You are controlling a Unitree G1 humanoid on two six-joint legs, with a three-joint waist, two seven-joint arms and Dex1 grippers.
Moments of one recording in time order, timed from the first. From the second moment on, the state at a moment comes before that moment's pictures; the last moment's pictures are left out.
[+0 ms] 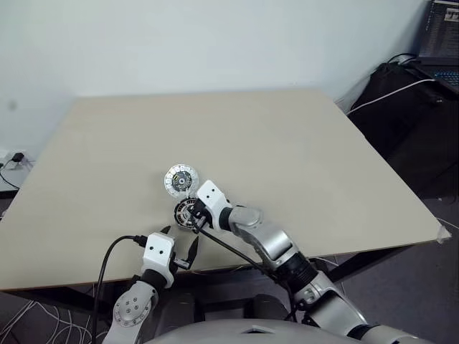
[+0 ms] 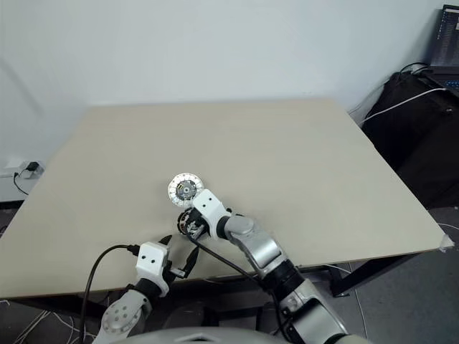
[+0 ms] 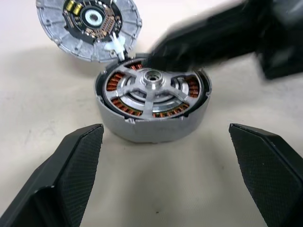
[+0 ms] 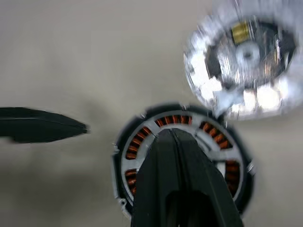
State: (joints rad) left arm 0.49 0.18 -0.17 -0.24 -0.02 0.01 -0.26; right arm -0.39 -0.10 0.54 0.06 0.06 0.53 0.55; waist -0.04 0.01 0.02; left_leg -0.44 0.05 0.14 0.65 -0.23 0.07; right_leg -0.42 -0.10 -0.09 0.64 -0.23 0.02
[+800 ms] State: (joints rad) left arm 0.47 0.16 -0.17 -0.23 -0.02 0.00 -0.26; right arm -0.66 -0.39 0.88 0.06 -0.38 0.22 0.94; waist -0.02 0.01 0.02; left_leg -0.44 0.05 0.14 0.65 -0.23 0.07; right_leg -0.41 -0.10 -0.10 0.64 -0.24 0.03
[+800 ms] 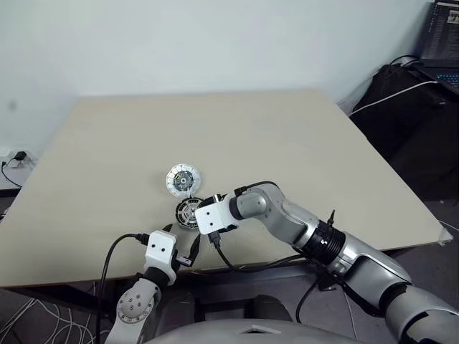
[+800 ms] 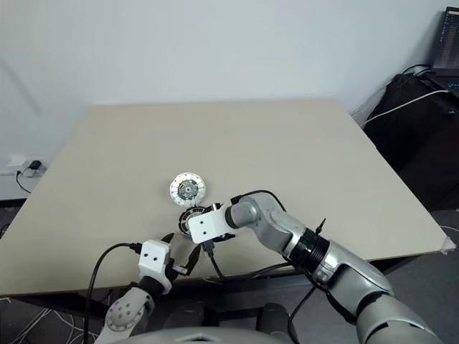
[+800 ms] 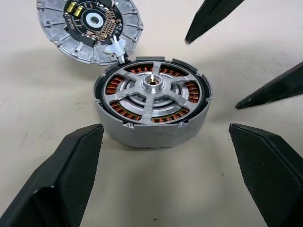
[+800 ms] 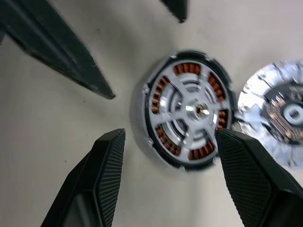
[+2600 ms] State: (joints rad) left arm 0.47 0.15 -0.22 -0.36 -0.01 0.14 -0.22; right arm -0.50 -0.47 0.73 -0.01 -0.46 0.22 1.09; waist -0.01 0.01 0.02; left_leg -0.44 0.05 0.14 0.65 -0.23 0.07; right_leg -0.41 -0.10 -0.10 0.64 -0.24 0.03
